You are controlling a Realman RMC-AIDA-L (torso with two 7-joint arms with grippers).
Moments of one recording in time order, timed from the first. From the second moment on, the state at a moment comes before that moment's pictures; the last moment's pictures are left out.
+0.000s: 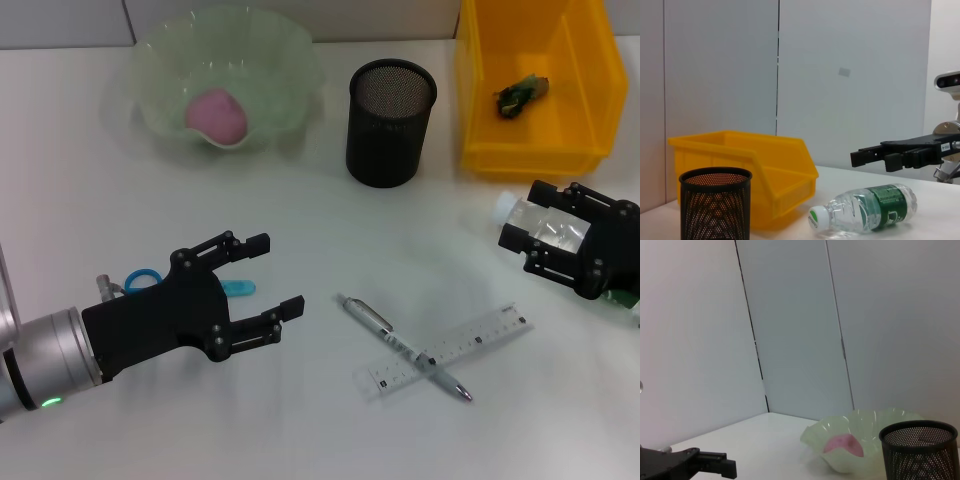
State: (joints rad) left arm -0.42 -2.07 0.72 0.21 1.78 1.57 -0.67; right arm 0.35 2.08 -0.45 -0.46 -1.89 -1.65 0.97
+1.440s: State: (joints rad) left arm -0.43 -2.07 0.71 0.21 1.77 1.56 -0.66; right arm 0.67 1.98 -0.57 -1.23 -2.66 -1.91 1.90
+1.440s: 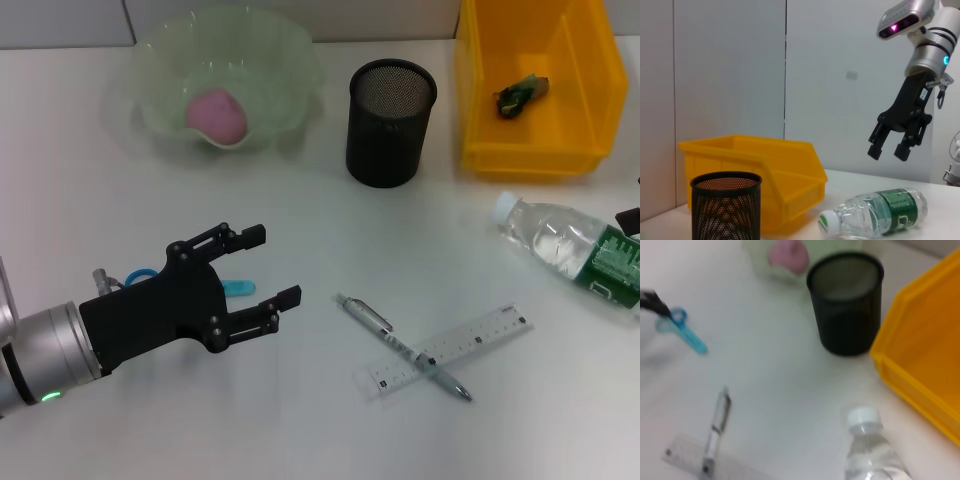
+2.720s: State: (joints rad) left arm -0.42 -2.07 0.70 0.21 1.76 1.57 -0.65; right arm 0.73 2.00 -0.82 -1.17 -2.82 -1.80 2.00
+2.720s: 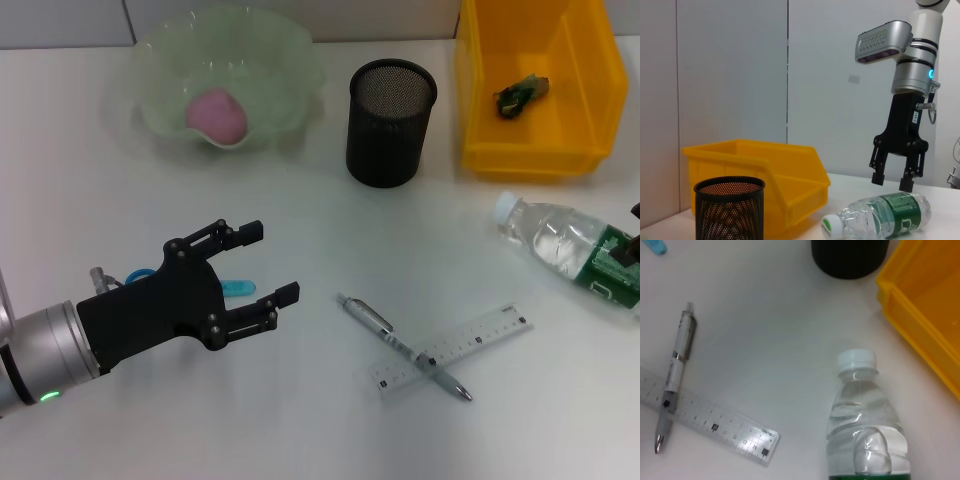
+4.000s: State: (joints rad) left arm -0.41 -2.07 0.70 0.21 1.76 1.58 -0.65; right arm 0.73 2.04 -0.93 -1.03 -2.87 -1.61 2.00
